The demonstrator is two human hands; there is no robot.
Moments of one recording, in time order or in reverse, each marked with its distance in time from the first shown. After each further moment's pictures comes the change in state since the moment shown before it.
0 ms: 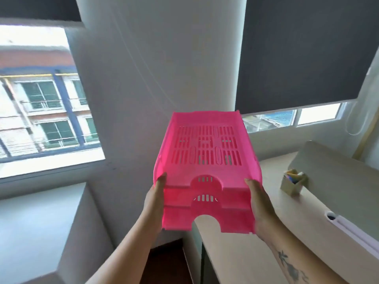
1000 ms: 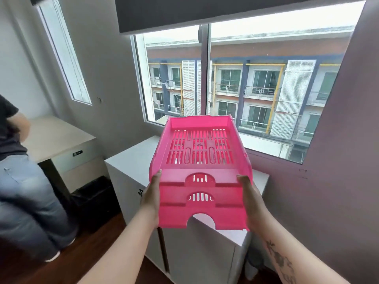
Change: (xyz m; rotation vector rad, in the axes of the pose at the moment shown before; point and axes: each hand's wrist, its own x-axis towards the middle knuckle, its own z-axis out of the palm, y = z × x) left_hand -0.165 0.084 -0.442 -0.251 0.893 0.165; right_hand -0.133 0.134 0.485 -0.077 -1.003 0.180
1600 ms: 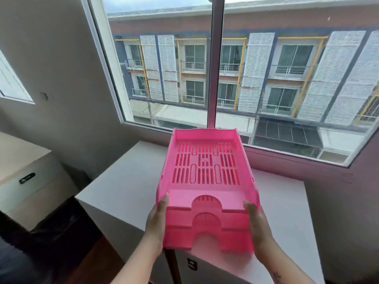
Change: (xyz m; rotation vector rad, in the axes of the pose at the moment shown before) left_hand 0.239 0.029 -0.059 0.245 -0.218 -0.123; right_hand 0.148 0.095 0.114 -0.159 0.307 0.092
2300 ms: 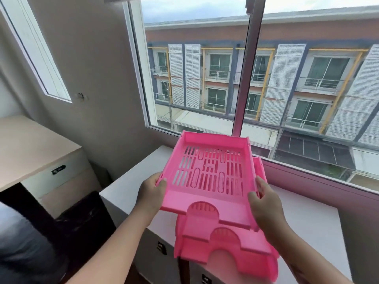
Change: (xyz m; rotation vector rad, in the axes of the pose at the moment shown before) left_hand 0.009 0.093 -0.046 0.452 0.233 0.424; right_hand 0.017 -0.091 0.054 -0.470 0.045 -0.314
